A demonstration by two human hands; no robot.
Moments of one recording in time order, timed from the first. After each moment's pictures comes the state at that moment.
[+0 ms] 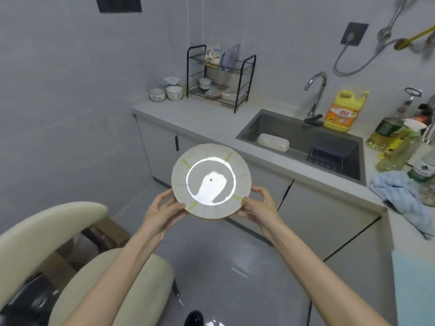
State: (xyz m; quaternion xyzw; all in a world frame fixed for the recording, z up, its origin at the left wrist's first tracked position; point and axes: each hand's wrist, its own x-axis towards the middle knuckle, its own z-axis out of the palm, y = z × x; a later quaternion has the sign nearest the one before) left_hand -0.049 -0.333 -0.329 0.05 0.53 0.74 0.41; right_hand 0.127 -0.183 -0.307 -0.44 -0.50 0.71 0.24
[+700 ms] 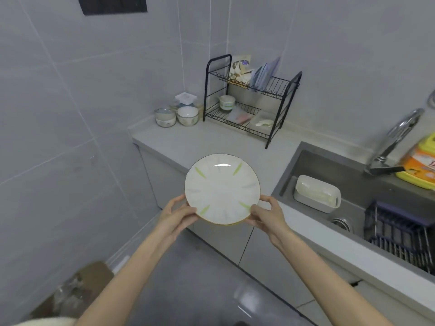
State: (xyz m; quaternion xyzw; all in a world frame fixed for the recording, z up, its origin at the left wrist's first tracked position) left_hand -0.342 -0.056 -0.357 0.01 0.54 0.73 0.43; right_hand -0.172 0.102 -0.348 -0.47 -0.49 0.70 0.21
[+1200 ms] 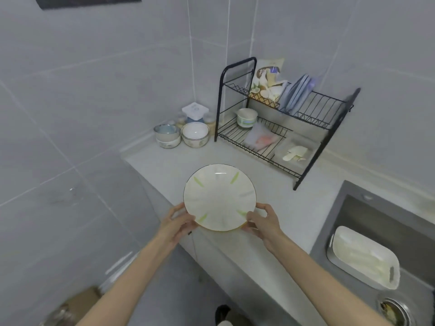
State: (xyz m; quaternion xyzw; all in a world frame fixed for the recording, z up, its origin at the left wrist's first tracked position) left_hand -0.515 0.122 -0.403 -0.07 0.57 0.71 0.40; right_hand -0.364 0.298 -0.390 -0.46 -0.47 0.74 0.14
